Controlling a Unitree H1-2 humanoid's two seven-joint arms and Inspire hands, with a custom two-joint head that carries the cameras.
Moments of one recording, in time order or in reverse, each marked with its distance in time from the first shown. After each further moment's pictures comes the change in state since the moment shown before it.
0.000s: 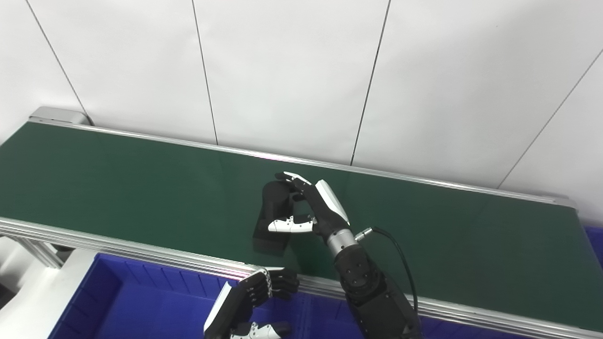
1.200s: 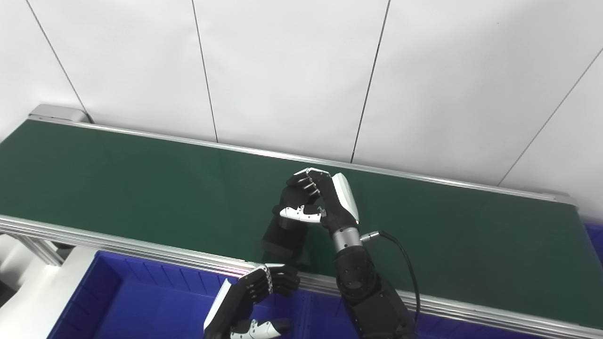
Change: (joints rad) left arm 0.016 -0.009 0.005 -0.032 0.010 0.001 0.001; right arm 0.004 0.030 -0.049 0.057 -0.027 -0.110 -0.229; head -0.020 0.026
